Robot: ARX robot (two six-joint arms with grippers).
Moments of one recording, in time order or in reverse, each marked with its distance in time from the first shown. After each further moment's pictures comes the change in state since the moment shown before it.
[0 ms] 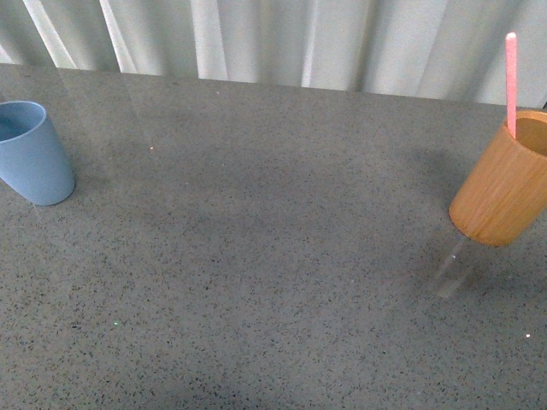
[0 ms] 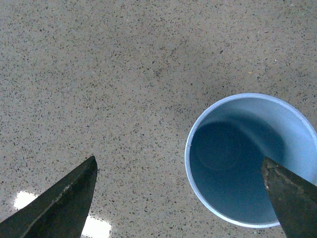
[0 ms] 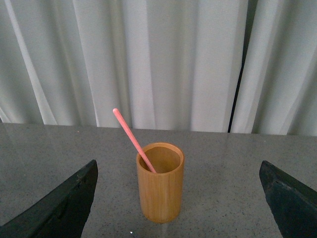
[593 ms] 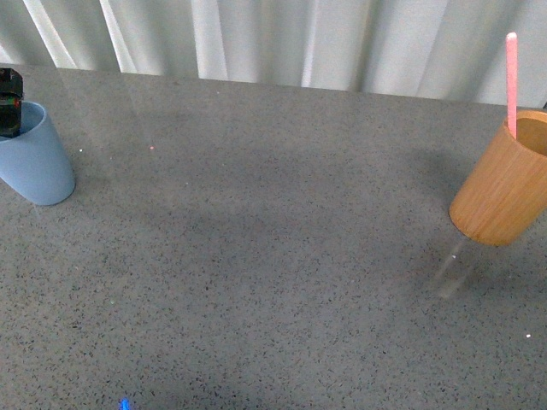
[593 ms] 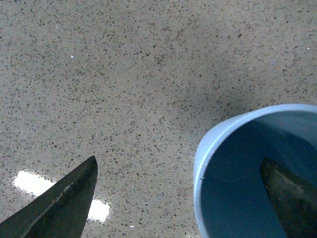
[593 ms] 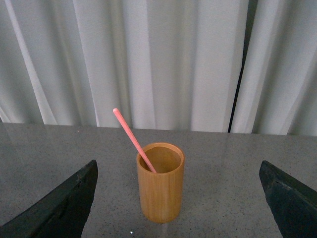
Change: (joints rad) left arm -0.005 0.140 0.096 -0.040 -0.018 -0.045; right arm 0.000 0.000 0.000 0.000 0.000 0.000
